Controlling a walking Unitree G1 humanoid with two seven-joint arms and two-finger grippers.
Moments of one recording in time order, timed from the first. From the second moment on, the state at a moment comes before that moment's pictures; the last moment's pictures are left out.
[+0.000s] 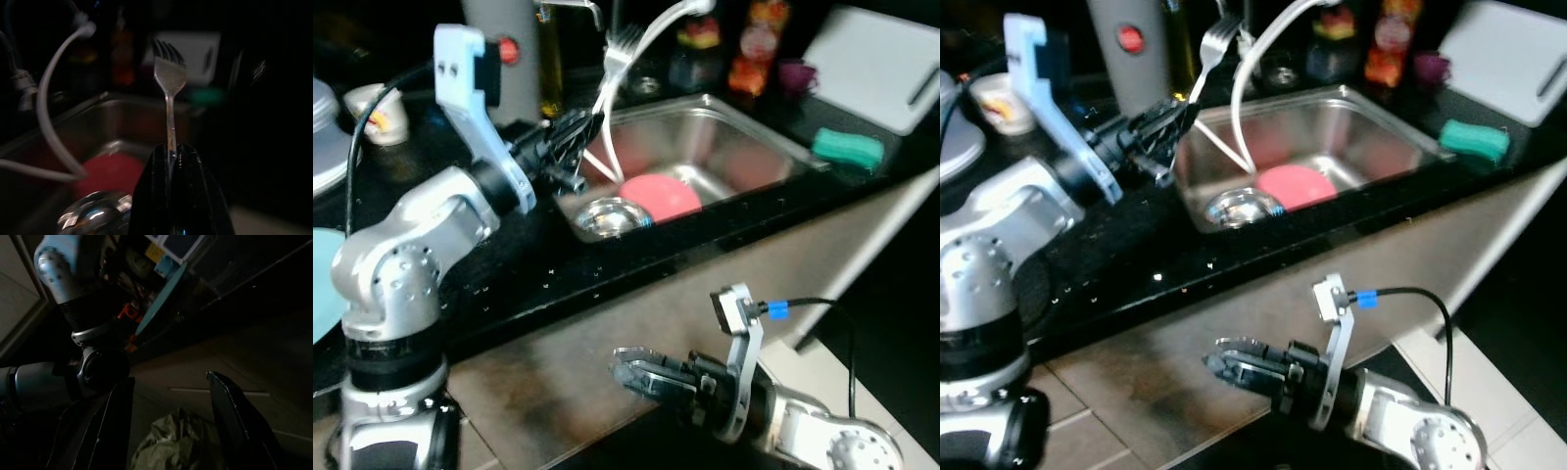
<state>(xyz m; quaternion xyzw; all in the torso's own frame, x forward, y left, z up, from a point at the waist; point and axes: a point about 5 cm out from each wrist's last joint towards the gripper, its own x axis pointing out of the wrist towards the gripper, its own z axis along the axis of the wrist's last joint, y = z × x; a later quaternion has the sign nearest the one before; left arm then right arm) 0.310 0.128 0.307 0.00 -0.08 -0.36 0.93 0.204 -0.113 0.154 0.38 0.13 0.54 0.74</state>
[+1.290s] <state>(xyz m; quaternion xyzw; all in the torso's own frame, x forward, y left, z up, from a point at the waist) 0.389 0.070 0.261 0.30 -0.09 -0.51 0.80 0.159 -0.120 0.171 0.38 0.14 0.52 0.76</state>
